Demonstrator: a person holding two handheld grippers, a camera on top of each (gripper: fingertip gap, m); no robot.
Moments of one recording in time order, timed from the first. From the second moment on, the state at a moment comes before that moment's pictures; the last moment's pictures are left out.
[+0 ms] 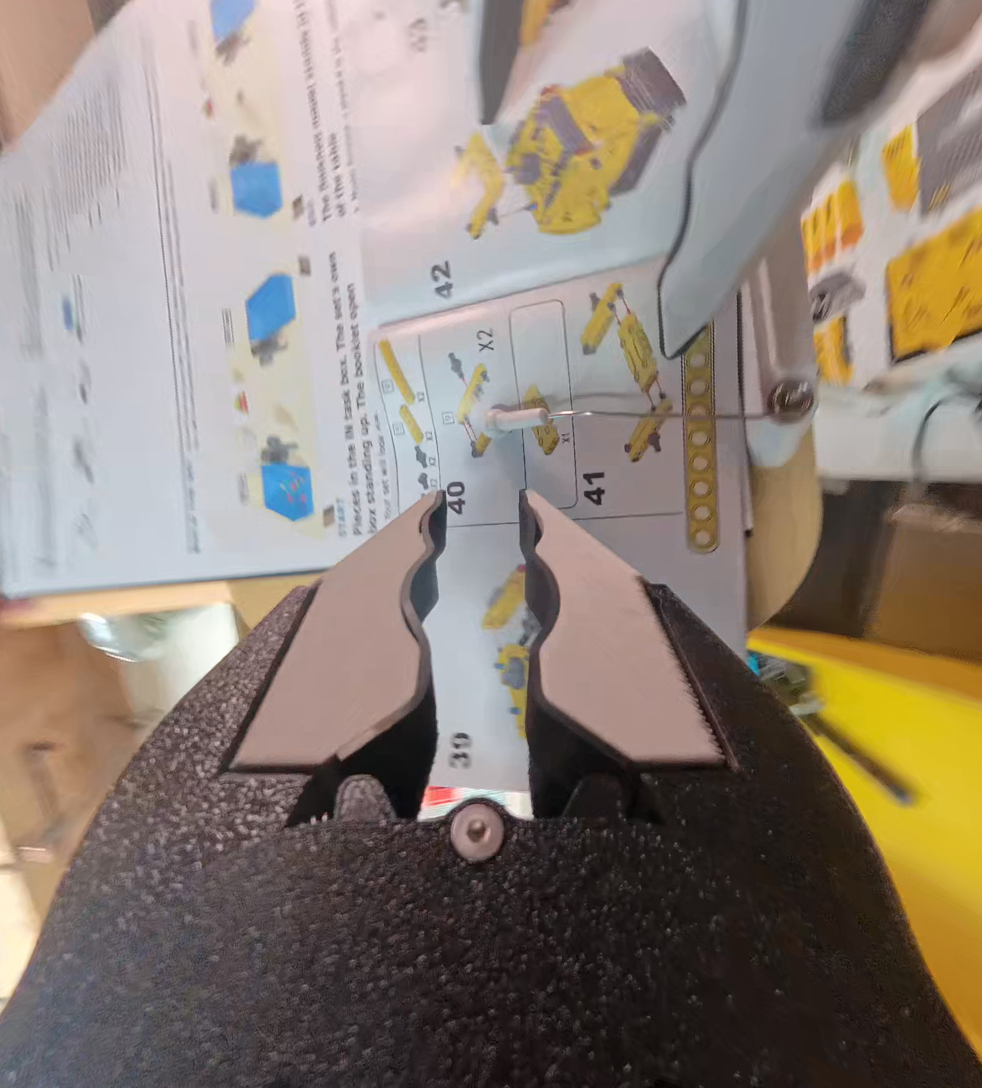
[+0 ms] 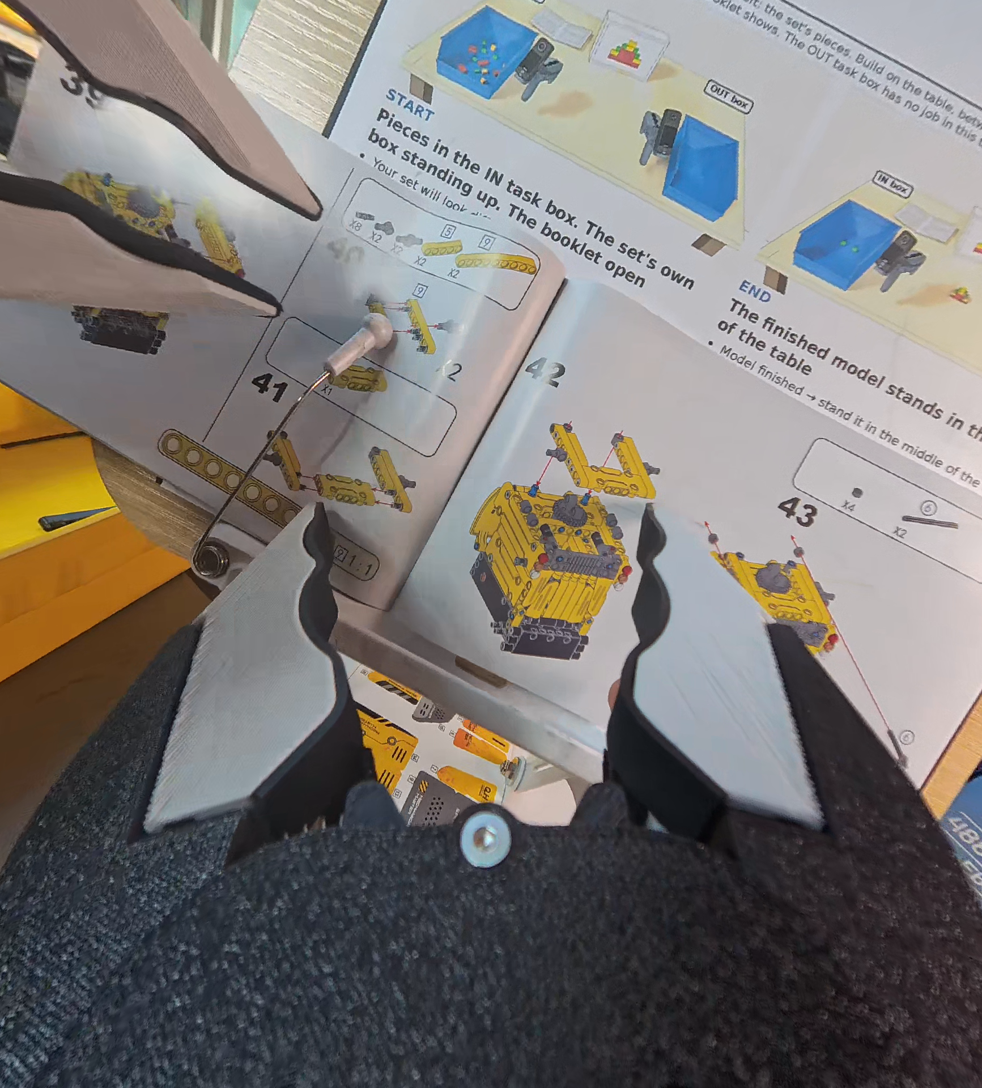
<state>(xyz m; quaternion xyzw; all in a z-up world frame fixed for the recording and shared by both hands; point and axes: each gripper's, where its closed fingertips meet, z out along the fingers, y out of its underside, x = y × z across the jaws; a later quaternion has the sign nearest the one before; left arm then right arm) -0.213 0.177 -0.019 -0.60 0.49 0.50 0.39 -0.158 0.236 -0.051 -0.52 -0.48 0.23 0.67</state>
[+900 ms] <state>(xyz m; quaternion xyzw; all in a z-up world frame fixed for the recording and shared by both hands) -0.152 0.199 -0.083 -0.77 0.37 0.24 0.46 -0.101 0.256 -0.044 -0.53 -0.45 0.24 0.68</state>
